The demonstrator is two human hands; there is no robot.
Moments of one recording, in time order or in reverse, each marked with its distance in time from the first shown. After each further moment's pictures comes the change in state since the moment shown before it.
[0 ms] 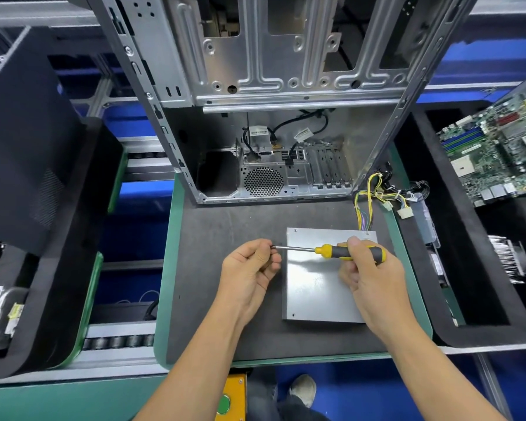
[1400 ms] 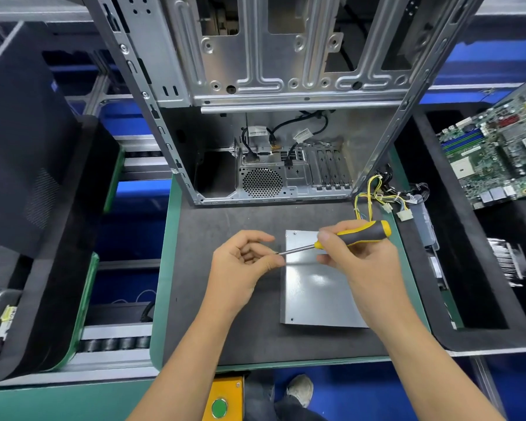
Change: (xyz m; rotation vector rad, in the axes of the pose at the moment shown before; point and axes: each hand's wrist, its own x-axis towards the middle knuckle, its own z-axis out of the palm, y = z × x) left_hand -0.003 0.022 -0.002 0.693 -0.076 0.351; right_hand -0.008 -0.042 0.024 -0.044 -0.143 -0.172
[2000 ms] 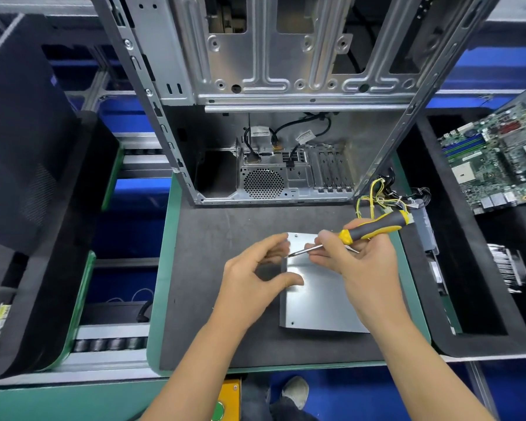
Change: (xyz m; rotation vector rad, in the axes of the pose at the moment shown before) left_hand -0.012 -0.008 0.008 0.249 -0.073 0.242; right_hand 0.007 0.008 0.007 0.093 0.083 0.045
